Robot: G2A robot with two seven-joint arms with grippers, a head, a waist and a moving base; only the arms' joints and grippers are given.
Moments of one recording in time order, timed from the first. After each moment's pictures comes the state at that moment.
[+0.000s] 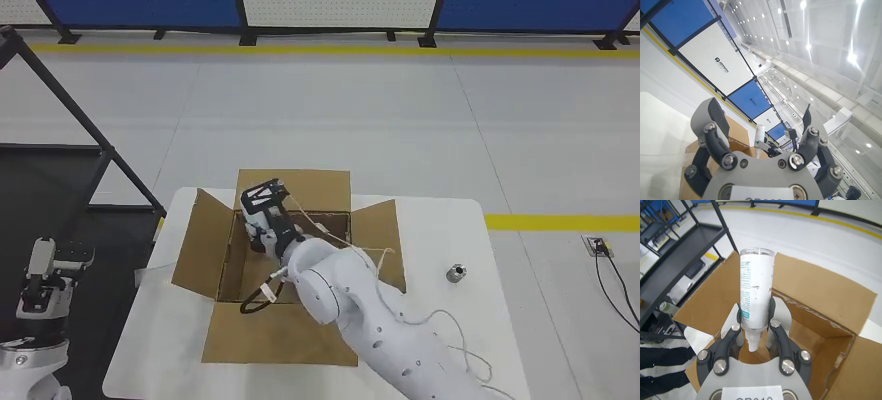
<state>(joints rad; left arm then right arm) 1.52 -1.15 -2.01 -1.87 -0.18 -0.43 -0.19 -0.49 -1.65 0.76 -1.31 -0.99 0.20 0.73</state>
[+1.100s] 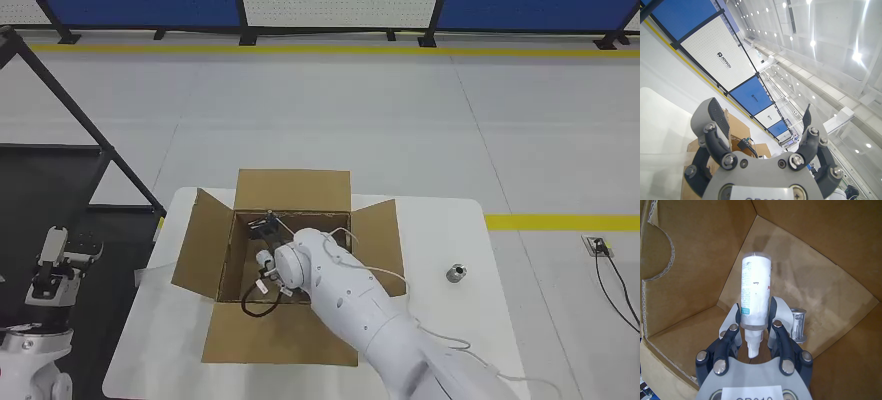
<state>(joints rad) 1.44 -1.14 -1.99 -1.83 -0.17 -0.37 -0.27 -0.16 -1.95 0.59 -0.32 -0.66 0.06 0.79</state>
